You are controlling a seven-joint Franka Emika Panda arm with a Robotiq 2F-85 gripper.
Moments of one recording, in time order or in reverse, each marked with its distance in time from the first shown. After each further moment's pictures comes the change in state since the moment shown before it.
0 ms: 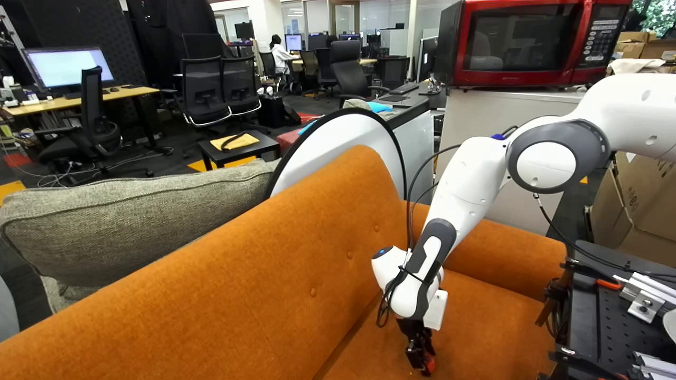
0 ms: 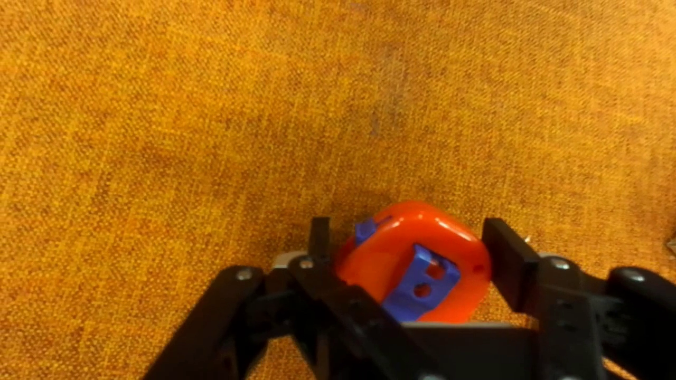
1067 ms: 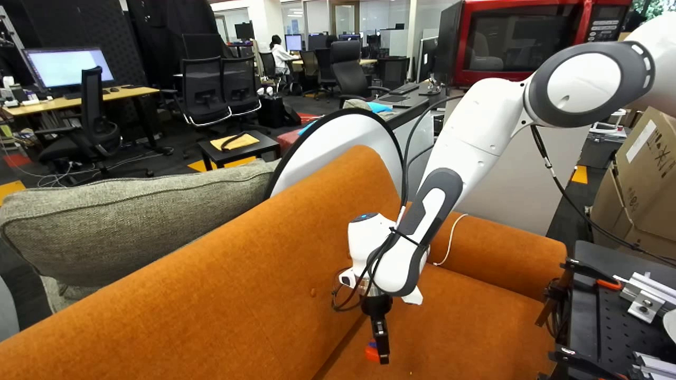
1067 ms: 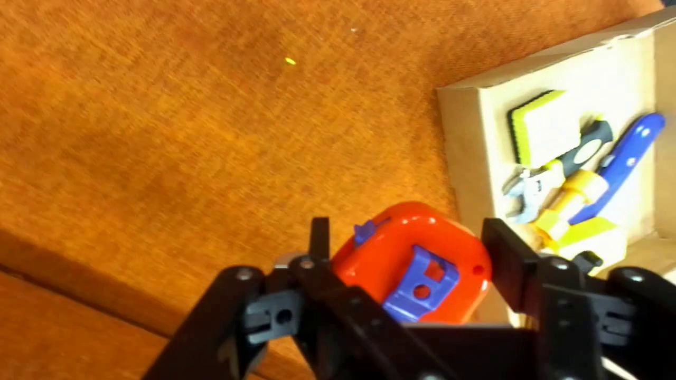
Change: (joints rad) arm -0.035 -0.292 0.182 -0.215 -0.072 0.176 -0.330
